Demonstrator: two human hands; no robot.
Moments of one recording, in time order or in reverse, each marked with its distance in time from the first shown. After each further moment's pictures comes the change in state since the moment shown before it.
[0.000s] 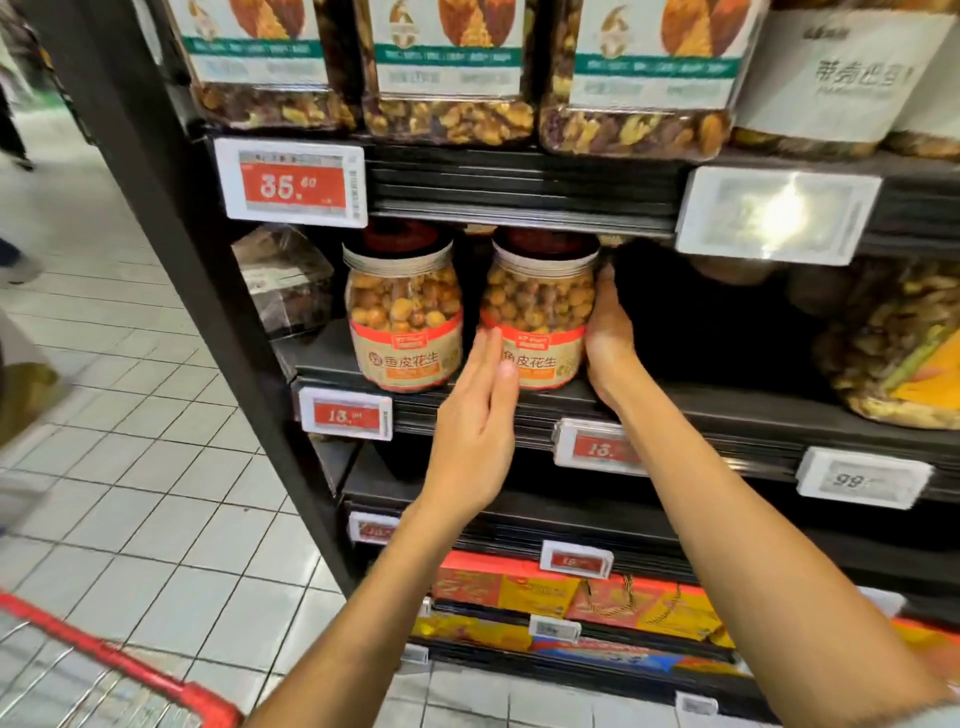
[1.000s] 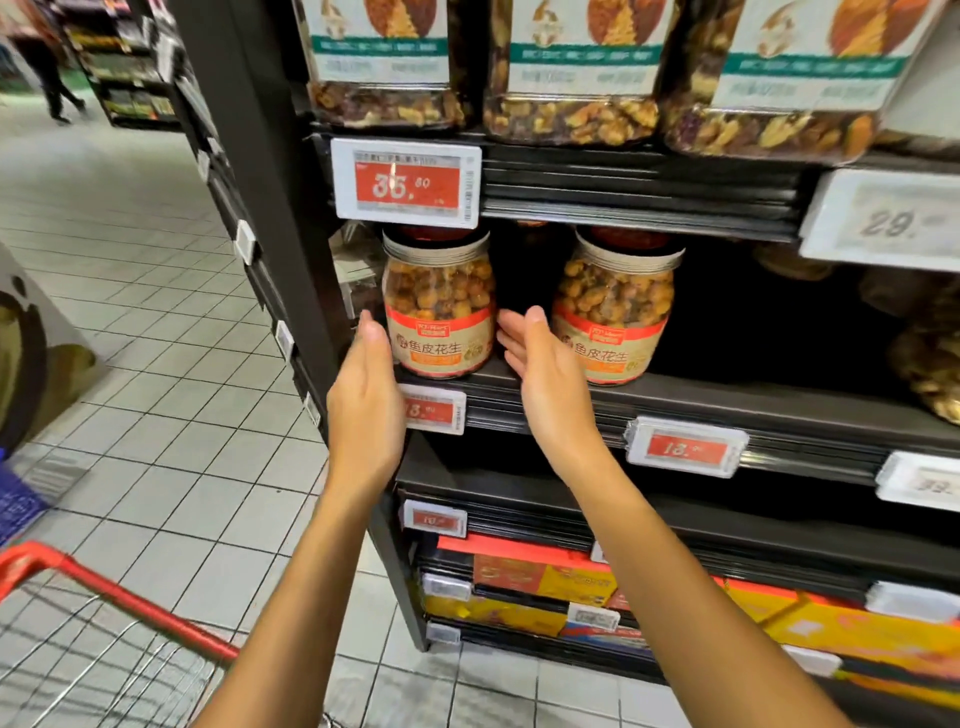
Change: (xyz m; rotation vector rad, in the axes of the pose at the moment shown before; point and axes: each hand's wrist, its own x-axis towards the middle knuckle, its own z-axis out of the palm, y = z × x) left_hand 0.008 -0.022 -0.121 -0.036 0.390 -0.187; right_hand -0.101 0.028 0.077 -0.032 -0.318 -0.293
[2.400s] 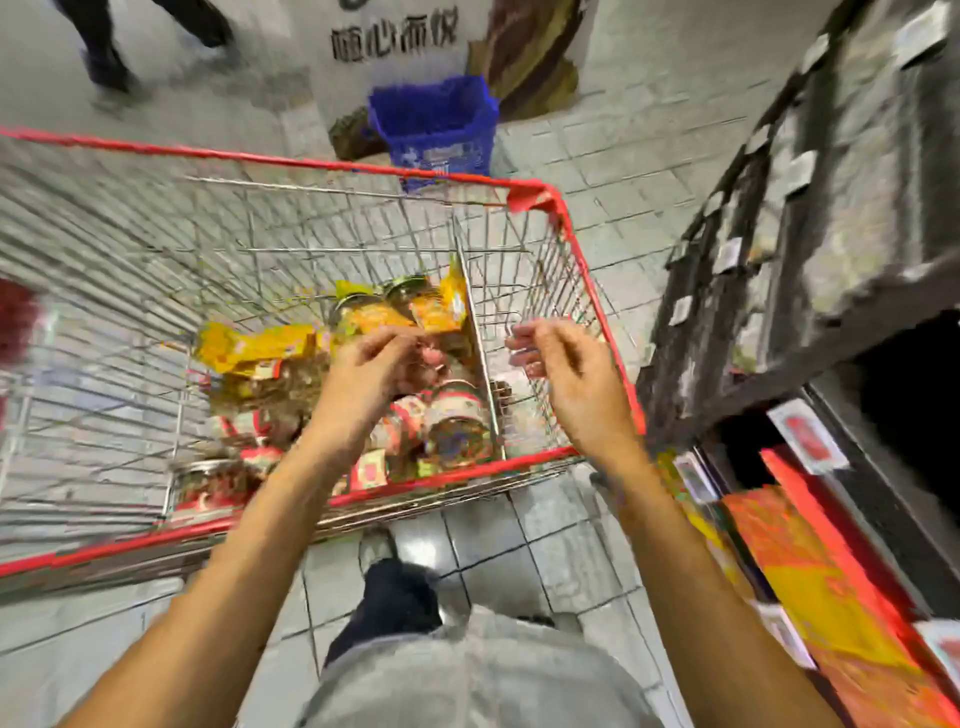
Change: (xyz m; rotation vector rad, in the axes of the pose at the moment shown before) left_hand -0.275 -0.027 -0.298 -0.102 0.721 -0.547; right_hand -0.239 0.033 0.223 -0.075 -1.069 0.057
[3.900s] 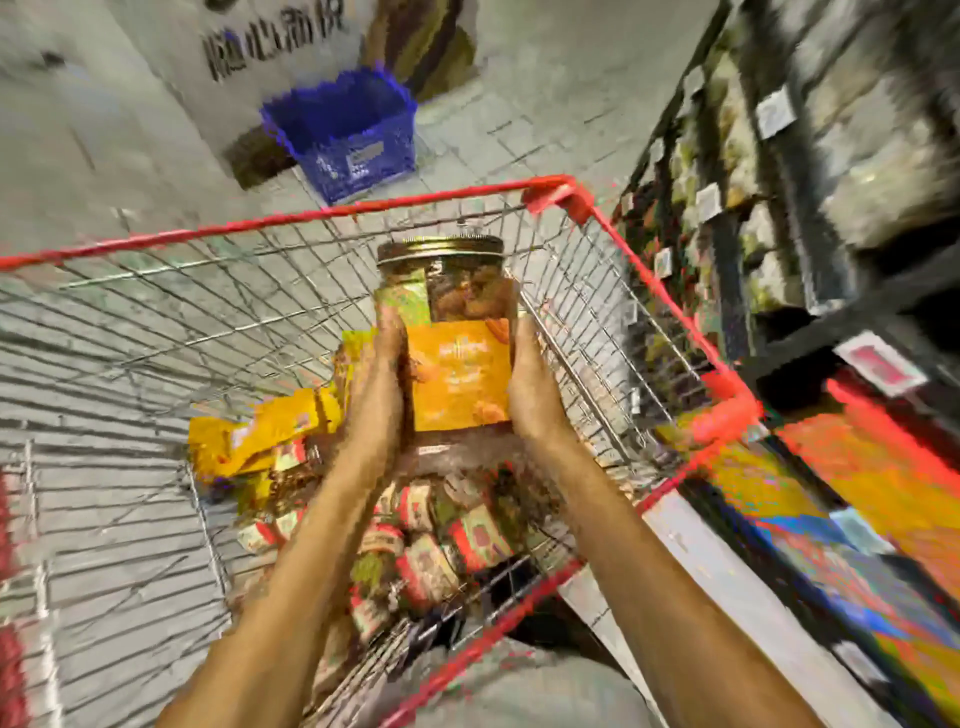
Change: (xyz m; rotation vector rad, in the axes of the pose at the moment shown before) left_hand 0.132 -0.012 -0.109 -0.075 -0.124 -0.097; right_hand 0.088 -0.010 0.186 0.136 0.375 0.574
